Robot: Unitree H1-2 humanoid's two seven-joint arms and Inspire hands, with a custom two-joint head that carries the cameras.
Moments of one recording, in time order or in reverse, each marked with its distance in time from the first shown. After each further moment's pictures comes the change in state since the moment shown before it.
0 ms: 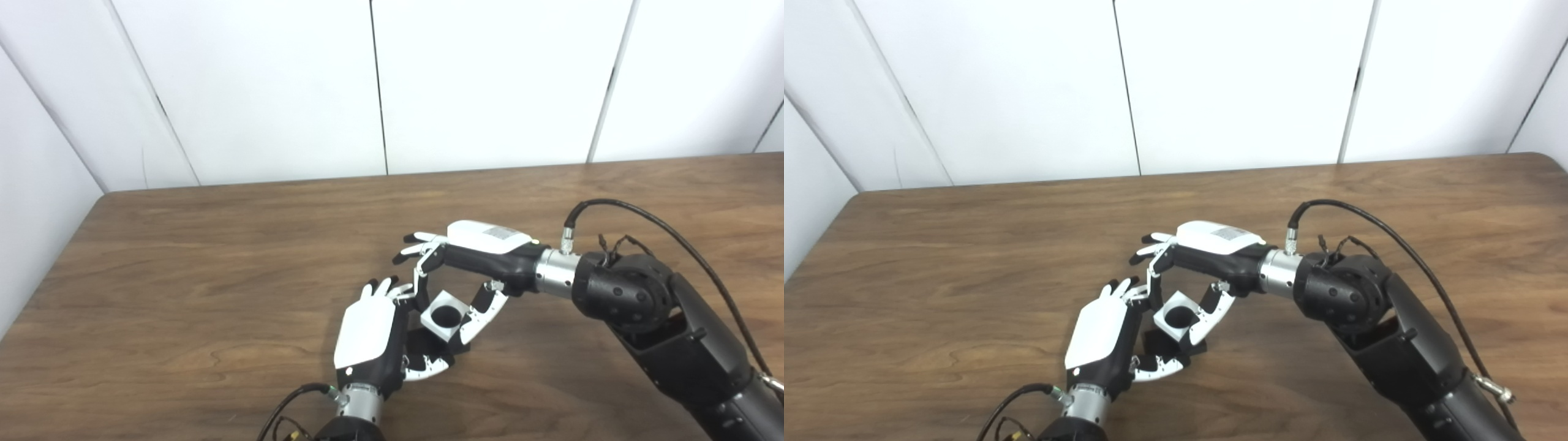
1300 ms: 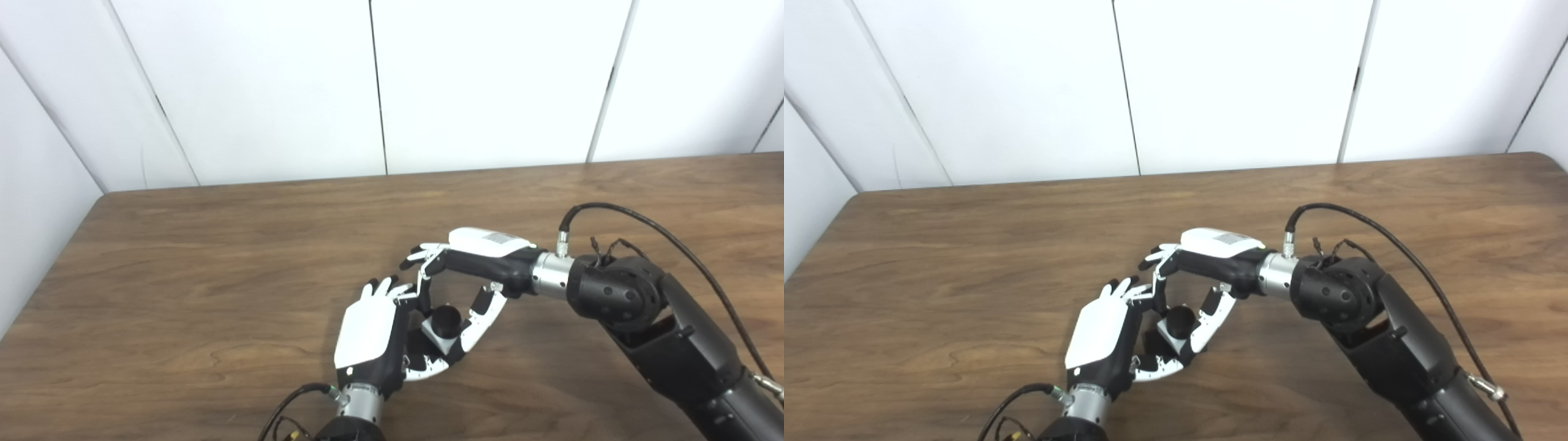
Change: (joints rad) left arm 0.000 0.000 -0.001 -0.002 0.007 0.001 -0.003; right arm -0.002 0.007 0.007 0.063 -0.029 0.012 0.008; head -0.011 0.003
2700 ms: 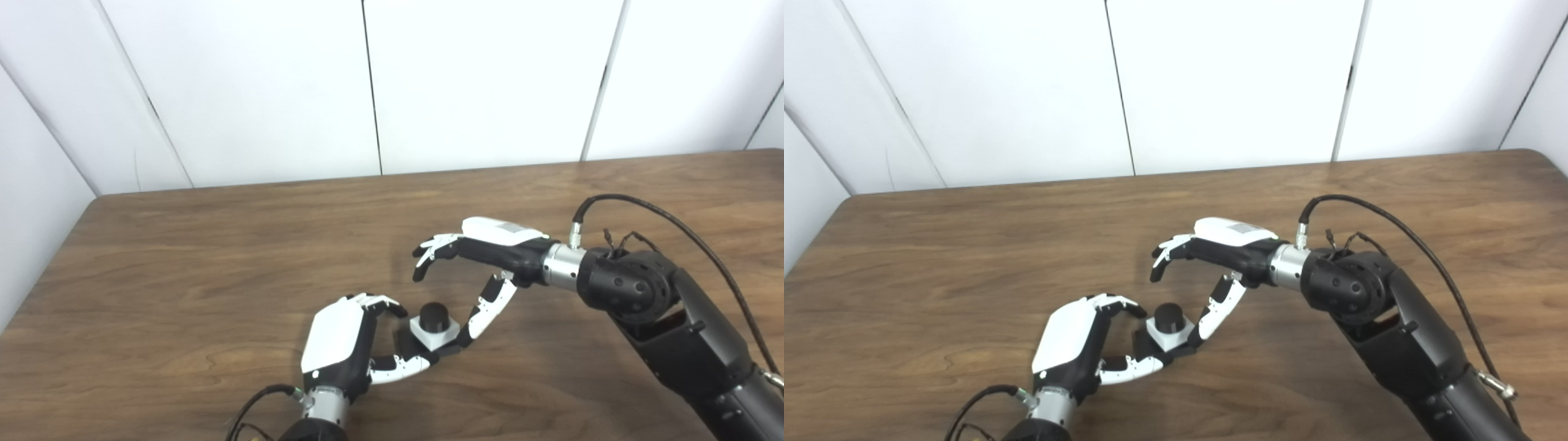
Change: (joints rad) left arm 0.024 0.069 0.092 -0.070 -0.031 -0.001 -0.091; right arm -0.004 -0.012 -0.035 -0.001 -0.005 0.035 -0.002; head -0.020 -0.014
